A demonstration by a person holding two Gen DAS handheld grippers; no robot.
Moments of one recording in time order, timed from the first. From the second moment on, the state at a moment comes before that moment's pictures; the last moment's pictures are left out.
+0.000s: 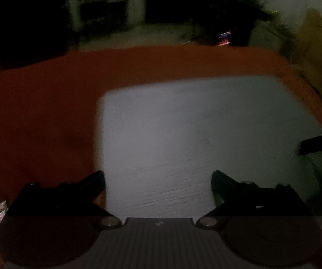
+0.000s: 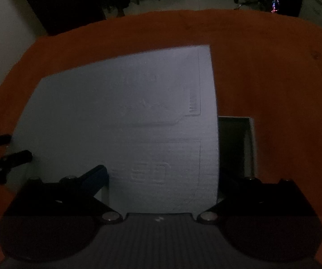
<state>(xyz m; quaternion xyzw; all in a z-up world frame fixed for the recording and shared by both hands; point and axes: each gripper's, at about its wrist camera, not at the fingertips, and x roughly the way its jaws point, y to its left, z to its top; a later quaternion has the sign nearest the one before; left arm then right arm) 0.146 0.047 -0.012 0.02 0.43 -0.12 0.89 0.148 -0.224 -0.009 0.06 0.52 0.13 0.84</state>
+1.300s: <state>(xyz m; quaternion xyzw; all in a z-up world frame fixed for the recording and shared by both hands) 0.147 0.124 -0.013 -0.09 0.48 -0.15 0.86 0.149 -0.319 -0.007 0.13 0.54 0.17 0.81</state>
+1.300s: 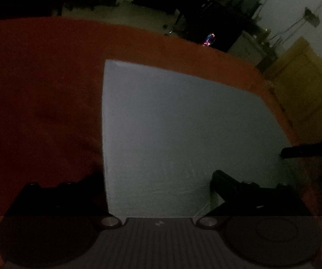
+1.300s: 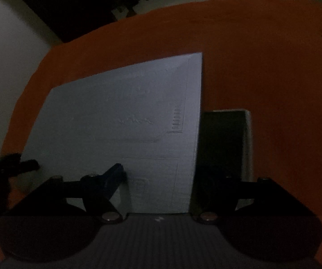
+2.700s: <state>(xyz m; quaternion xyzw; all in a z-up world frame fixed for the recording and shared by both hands) 0.097 0.059 -0.049 -0.03 0.49 -0.13 0.86 0.011 -0.342 -0.057 0.01 0.47 0.20 0.86</state>
